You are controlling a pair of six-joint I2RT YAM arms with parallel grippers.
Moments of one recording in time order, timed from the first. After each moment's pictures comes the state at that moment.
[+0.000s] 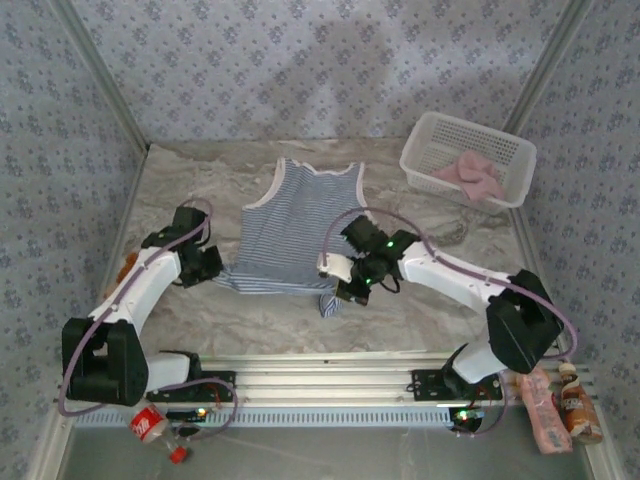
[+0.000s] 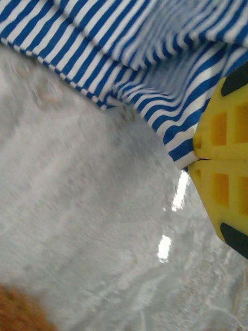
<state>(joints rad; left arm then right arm) -0.13 1.25 0.82 -0.85 -0.02 -0.53 0.78 1.50 1.01 -0.71 -0.38 -0.52</state>
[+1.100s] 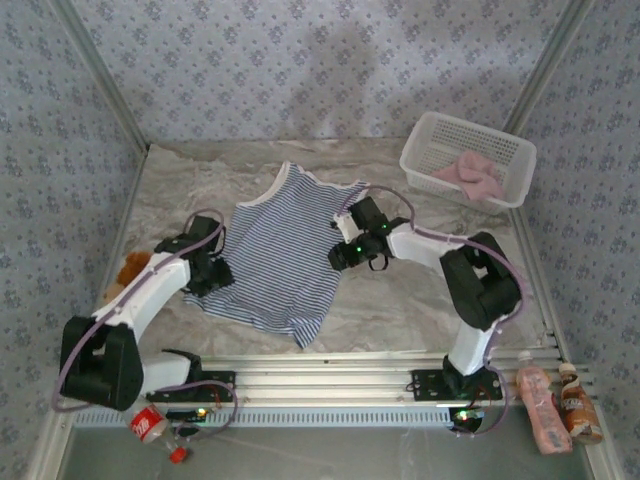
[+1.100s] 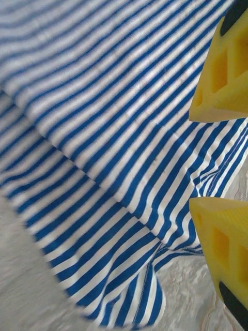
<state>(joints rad) -0.26 1.28 0.78 -0.87 -0.03 -0.66 0.56 1.80 1.08 -0.34 -0.32 0.06</state>
